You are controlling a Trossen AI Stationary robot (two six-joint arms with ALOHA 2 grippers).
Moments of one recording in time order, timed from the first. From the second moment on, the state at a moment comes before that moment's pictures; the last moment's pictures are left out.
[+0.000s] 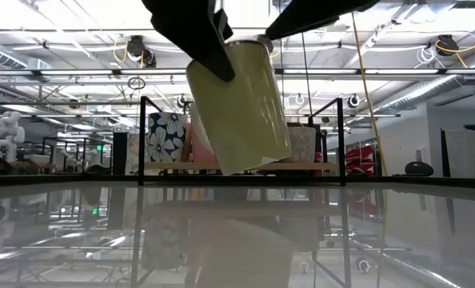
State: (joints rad) left arm -0.33 1.80 1.40 -0.57 -0.13 -0.01; right arm 0.51 1.62 1.10 -0.20 0.53 0.07
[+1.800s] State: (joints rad) left arm -0.46 1.84 1.40 -0.46 -0.31 -0.05; right arm 0.46 1.75 1.12 -0.15 0.20 -0.28
